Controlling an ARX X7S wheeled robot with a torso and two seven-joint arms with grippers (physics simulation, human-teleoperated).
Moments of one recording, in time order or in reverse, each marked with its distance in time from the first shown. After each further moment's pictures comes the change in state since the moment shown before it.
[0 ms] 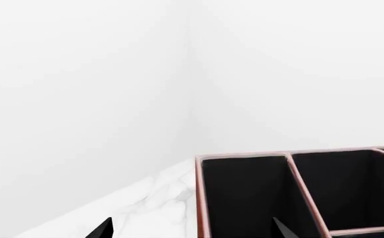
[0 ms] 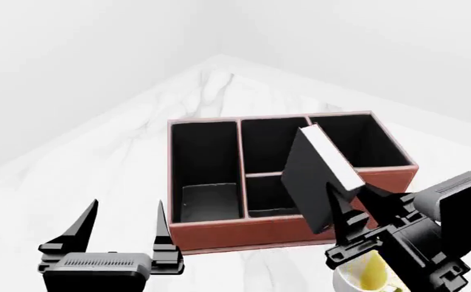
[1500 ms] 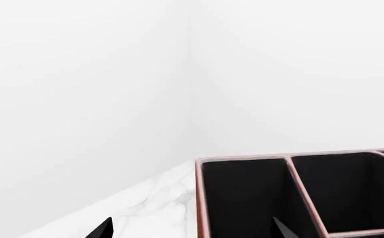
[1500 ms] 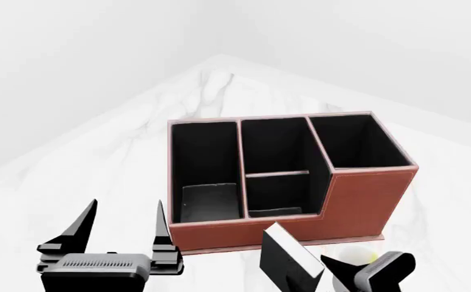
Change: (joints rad) left arm 0.009 0.014 -0.015 0.008 0.013 -0.001 0.019; right arm -0.232 -0.225 -0.211 0.461 -0.385 -0.304 -0.435
